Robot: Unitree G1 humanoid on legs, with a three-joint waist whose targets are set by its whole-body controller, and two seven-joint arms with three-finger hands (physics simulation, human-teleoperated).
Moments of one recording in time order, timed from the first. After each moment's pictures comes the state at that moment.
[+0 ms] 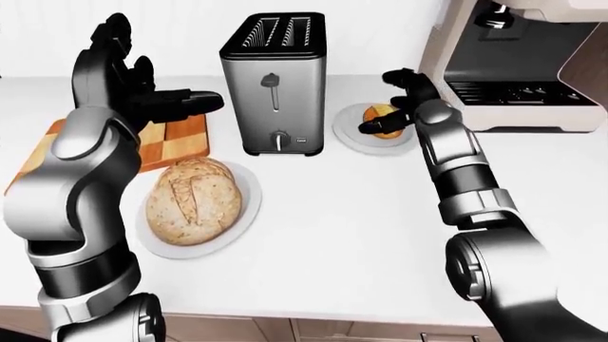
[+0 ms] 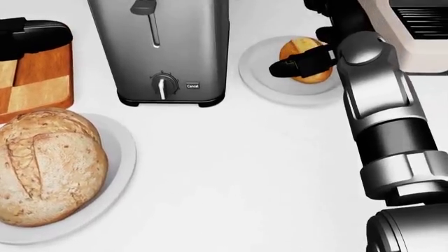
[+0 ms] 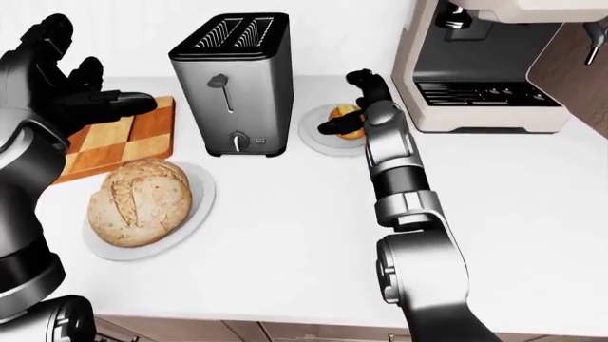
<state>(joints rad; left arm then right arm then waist) -0.80 0.46 0.28 -0.24 -0.40 0.93 0.19 -1.16 -0.28 -0.07 0.85 -0.31 0.46 0.07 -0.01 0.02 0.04</state>
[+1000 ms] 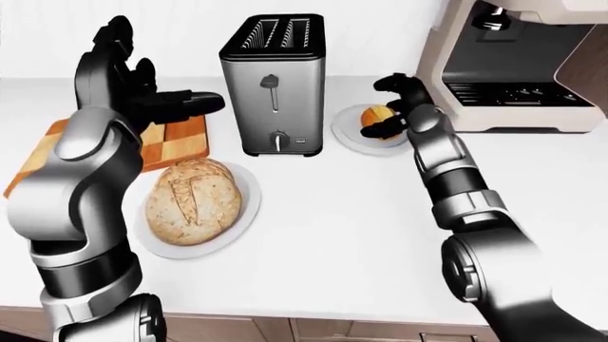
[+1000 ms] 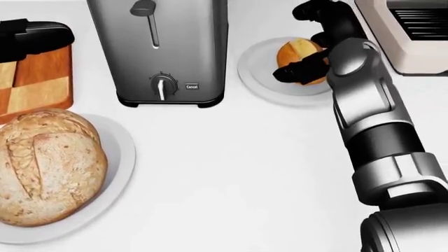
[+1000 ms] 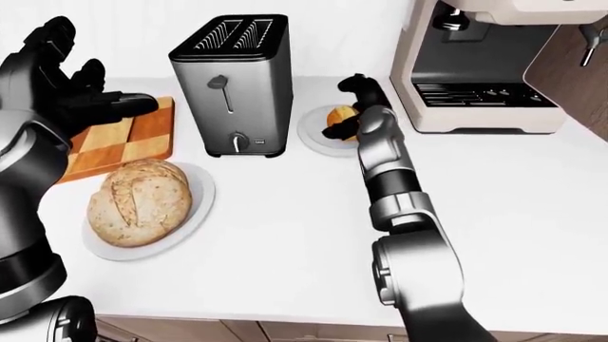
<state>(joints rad) -0.80 0.46 0.28 -0.23 -0.40 0.93 0.20 -1.16 -0.26 -0.04 0.93 -0.46 0.36 0.02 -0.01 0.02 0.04</state>
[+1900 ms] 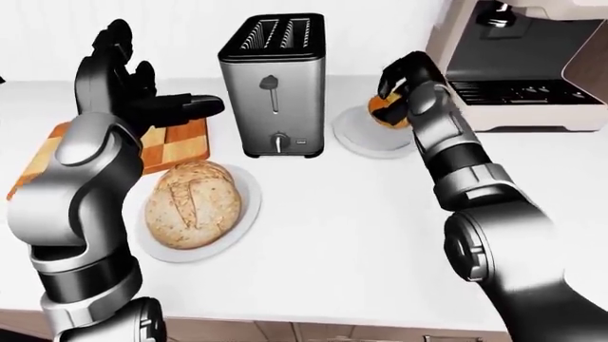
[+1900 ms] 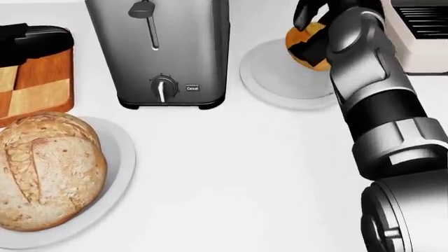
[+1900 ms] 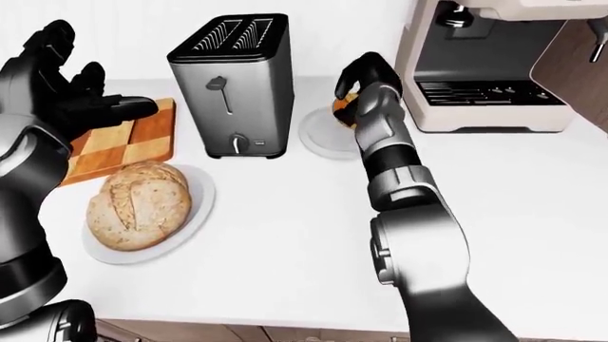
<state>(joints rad) -0.77 0.45 0.29 -0.25 -0.41 0.92 0.21 -1.33 -0.28 -0.04 1.14 -0.63 0.28 -0.08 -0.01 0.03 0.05</state>
